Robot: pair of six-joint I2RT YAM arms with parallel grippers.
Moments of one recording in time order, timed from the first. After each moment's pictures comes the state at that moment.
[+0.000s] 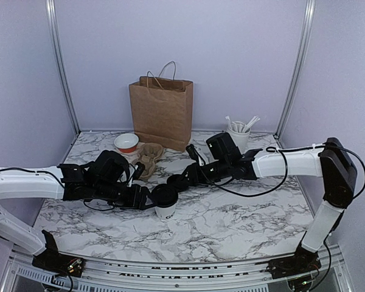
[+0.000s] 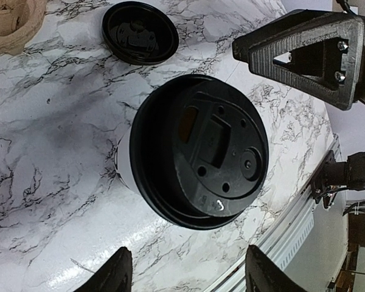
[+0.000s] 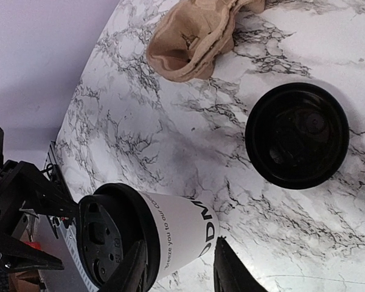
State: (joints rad) left arm -0.93 1.31 0.82 -0.31 0.17 -0.72; right arm 0.79 1.73 1.12 -0.07 -0.43 0.59
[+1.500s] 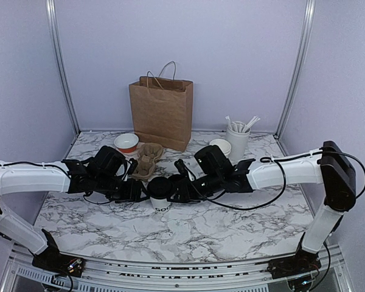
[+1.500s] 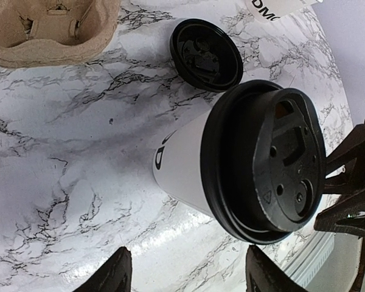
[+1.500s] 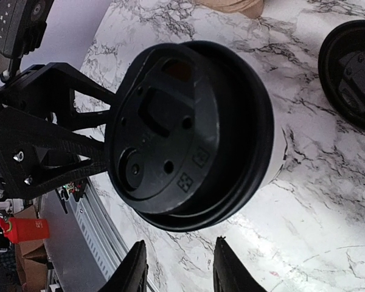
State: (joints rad) left arm -0.79 1.39 0.82 -0.31 0.17 -0.65; right arm 0.93 1.74 1.09 -0.07 -0.42 0.67
